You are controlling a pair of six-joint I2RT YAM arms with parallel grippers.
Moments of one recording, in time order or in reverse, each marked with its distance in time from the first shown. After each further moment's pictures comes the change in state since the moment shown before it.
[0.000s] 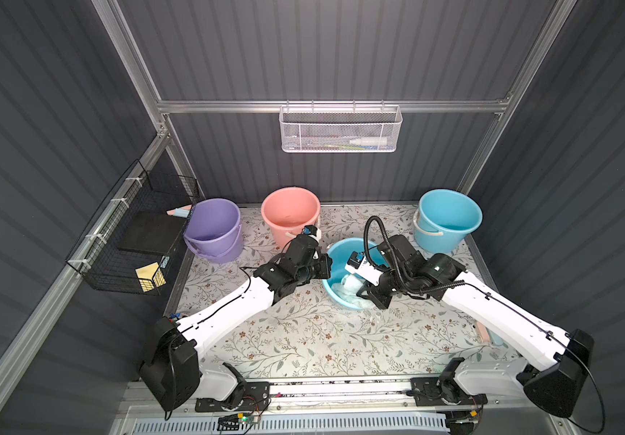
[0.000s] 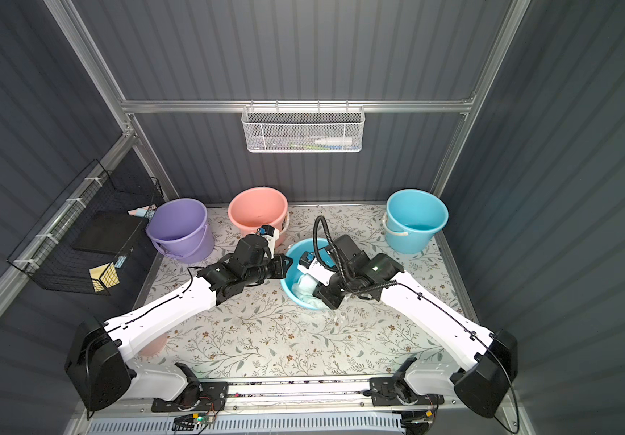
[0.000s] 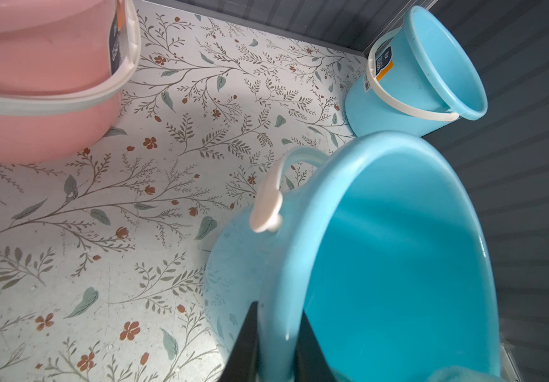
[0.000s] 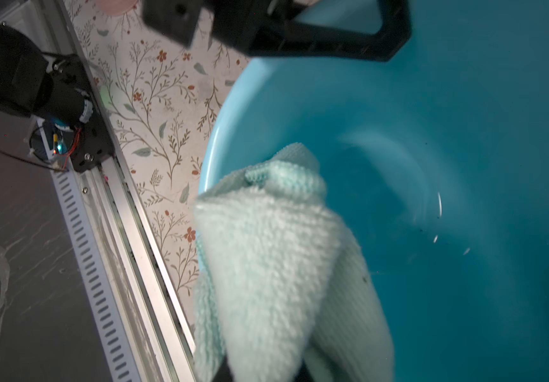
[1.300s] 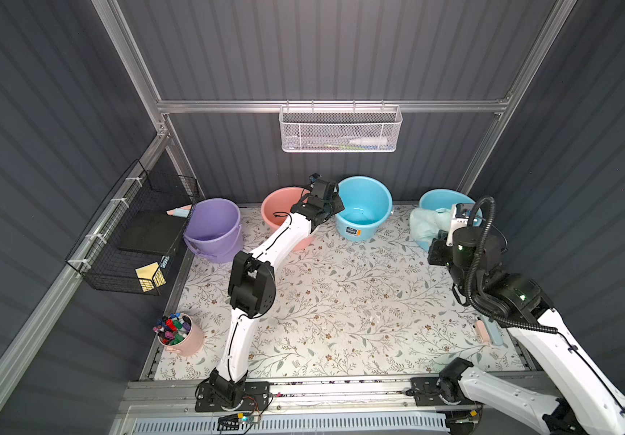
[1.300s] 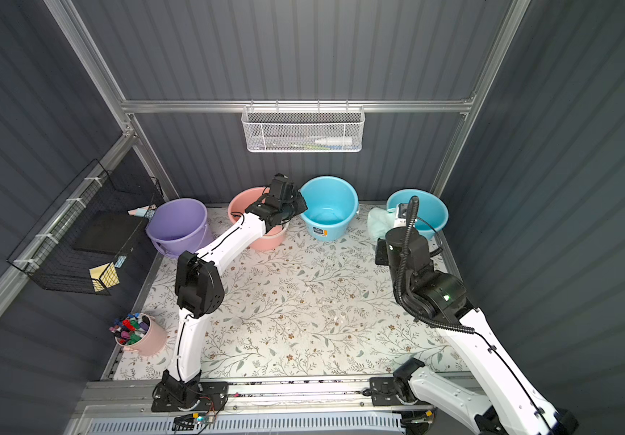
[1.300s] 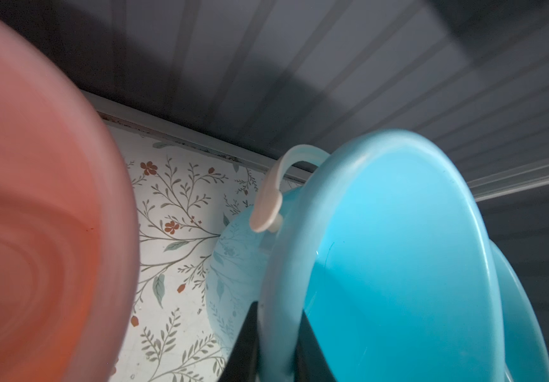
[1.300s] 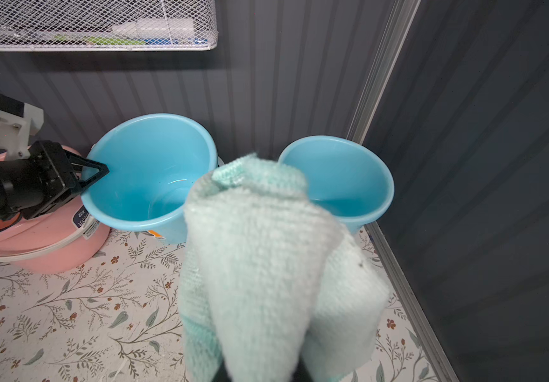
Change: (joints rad) left arm 0.176 0.869 1.098 -0.178 -0.101 -0.175; right arm -0.159 -0.337 0.067 0.093 0.948 0.440
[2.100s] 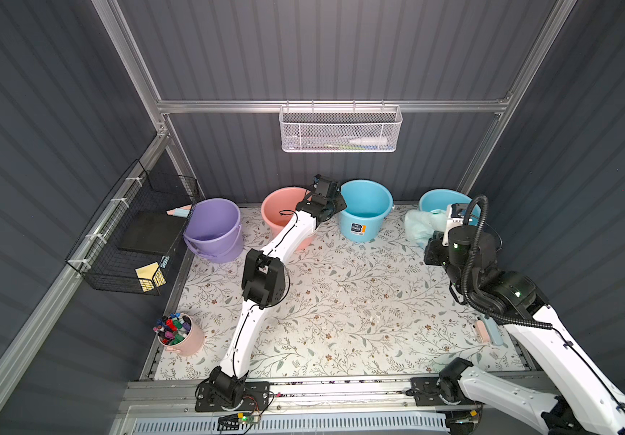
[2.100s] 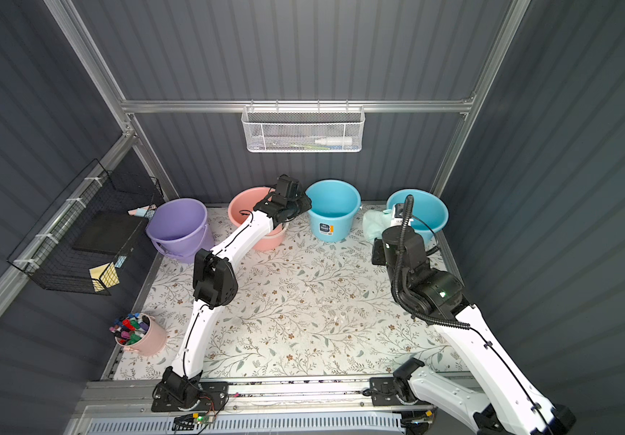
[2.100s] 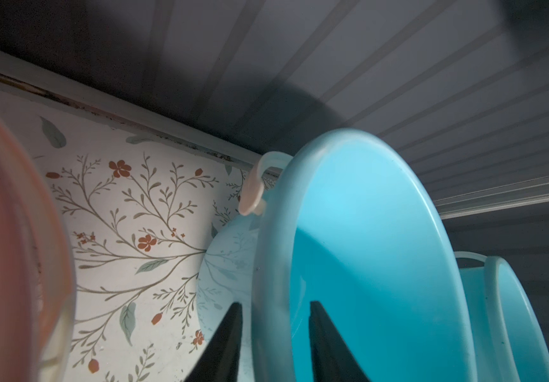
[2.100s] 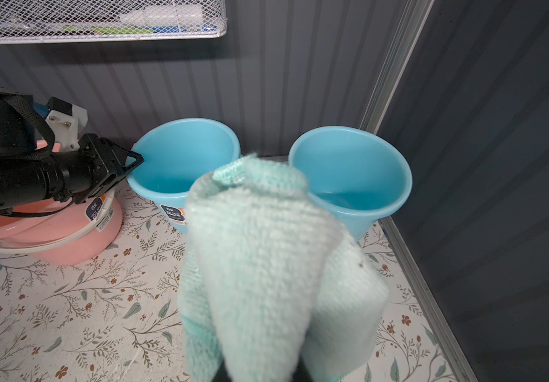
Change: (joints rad) left arm 0.016 0.168 0.196 -0.037 0.056 -0.044; right arm 0.000 0.016 -0.002 -0.003 -0.035 0.026
